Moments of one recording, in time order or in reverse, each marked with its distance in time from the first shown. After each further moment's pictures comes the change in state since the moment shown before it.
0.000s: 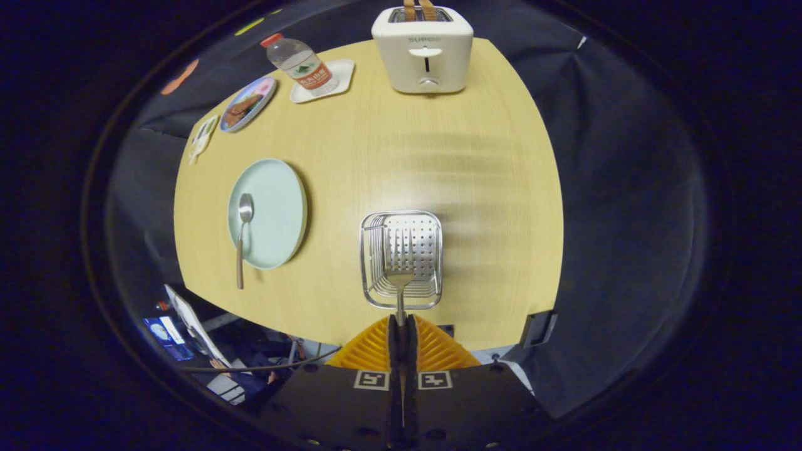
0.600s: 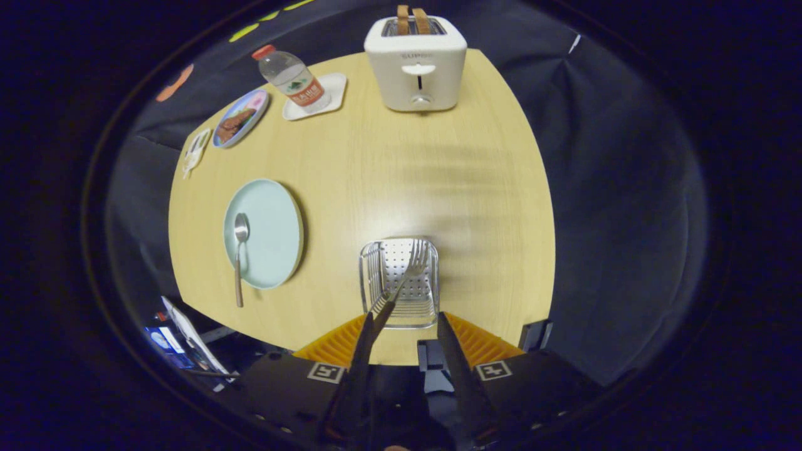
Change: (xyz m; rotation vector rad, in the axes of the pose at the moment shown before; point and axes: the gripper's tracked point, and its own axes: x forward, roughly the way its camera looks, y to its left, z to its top) arm -0.017 0.009 0.029 -0.022 -0.167 -0.041
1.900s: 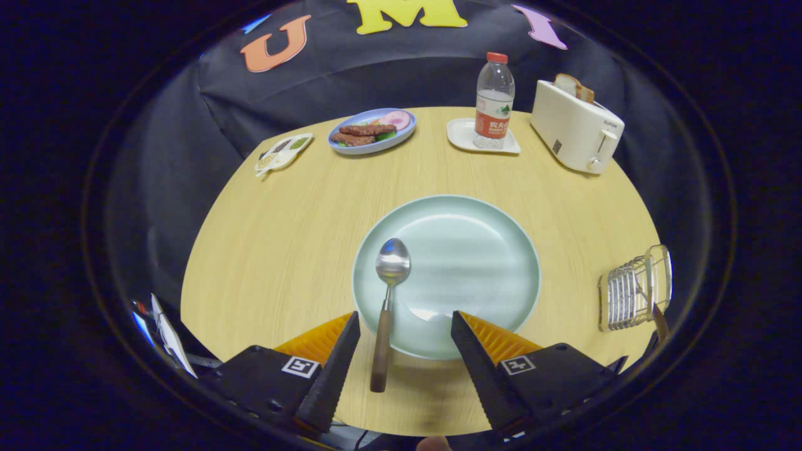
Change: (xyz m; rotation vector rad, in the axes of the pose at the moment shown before) arm 0.107 0.296 -0.015 -0.090 -0.409 0.119
